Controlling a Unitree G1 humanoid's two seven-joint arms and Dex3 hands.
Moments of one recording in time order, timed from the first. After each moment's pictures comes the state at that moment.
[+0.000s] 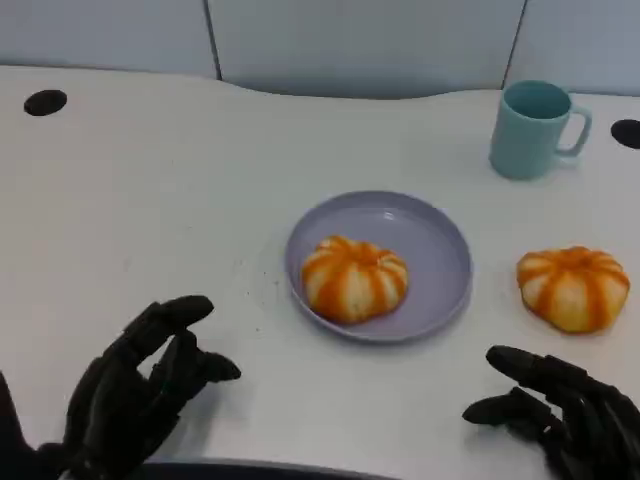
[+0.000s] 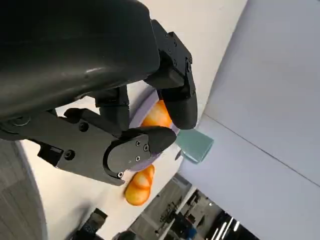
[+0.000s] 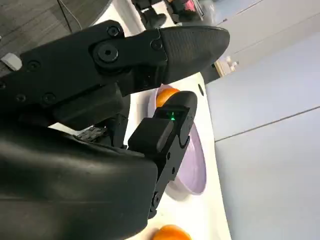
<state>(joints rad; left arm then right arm) -0.10 -0.02 0.28 0.43 -0.51 0.06 -0.64 0.02 0.02 -0.20 0.53 0.43 -0.29 0.72</state>
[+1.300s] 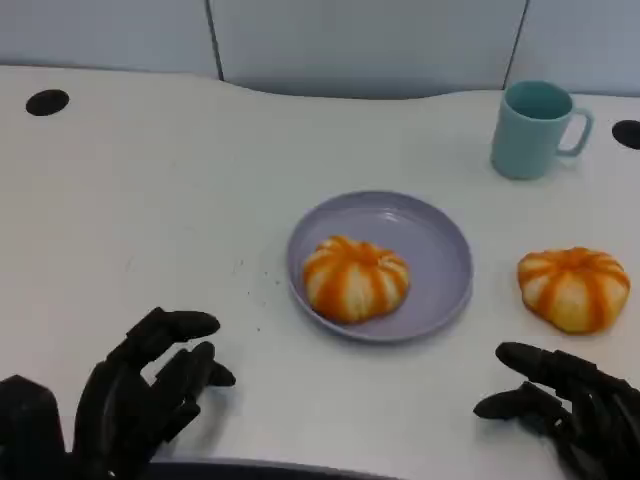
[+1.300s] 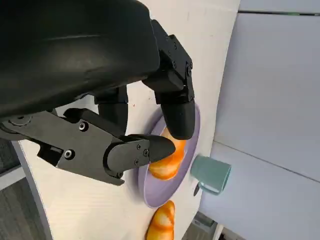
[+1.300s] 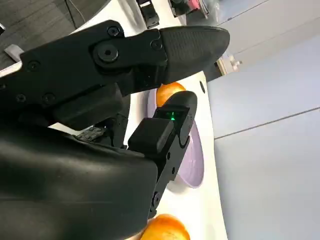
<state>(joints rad) -0.08 -0.03 0.21 0.48 -0.36 -0.20 -0.48 -0.02 -0.01 -0.22 0.61 0.43 -0.33 0.75</state>
